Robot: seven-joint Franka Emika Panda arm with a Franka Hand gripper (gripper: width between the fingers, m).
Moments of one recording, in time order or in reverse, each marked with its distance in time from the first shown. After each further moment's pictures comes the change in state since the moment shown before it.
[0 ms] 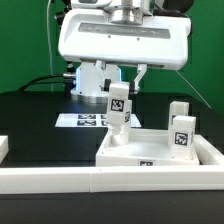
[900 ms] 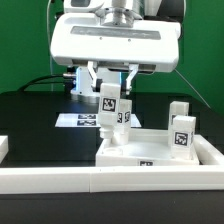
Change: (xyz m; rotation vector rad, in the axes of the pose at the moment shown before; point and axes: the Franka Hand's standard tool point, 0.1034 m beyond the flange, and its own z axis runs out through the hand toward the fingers) arm 0.006 0.013 0.001 0.007 0.163 0.020
